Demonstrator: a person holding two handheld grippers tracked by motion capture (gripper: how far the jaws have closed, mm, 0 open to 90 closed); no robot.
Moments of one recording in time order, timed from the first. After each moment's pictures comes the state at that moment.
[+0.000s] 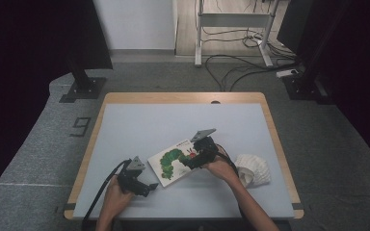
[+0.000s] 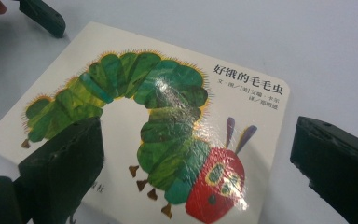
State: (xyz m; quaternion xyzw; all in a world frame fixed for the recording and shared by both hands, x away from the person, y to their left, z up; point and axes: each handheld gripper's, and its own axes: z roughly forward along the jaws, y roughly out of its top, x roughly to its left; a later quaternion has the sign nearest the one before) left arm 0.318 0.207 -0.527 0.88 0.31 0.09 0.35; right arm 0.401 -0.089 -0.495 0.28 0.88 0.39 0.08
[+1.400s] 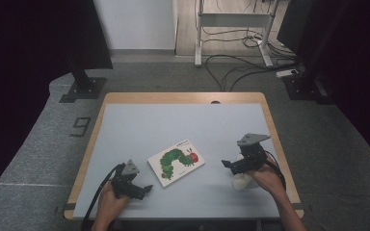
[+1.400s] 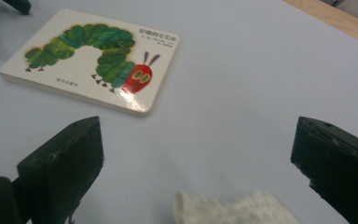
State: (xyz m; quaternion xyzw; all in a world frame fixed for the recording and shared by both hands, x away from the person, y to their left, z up) left arm 0.305 0.219 -0.528 0.87 0.34 0.12 0.33; right arm 0.345 -0.219 -0.446 0.32 0.85 0.39 0.16
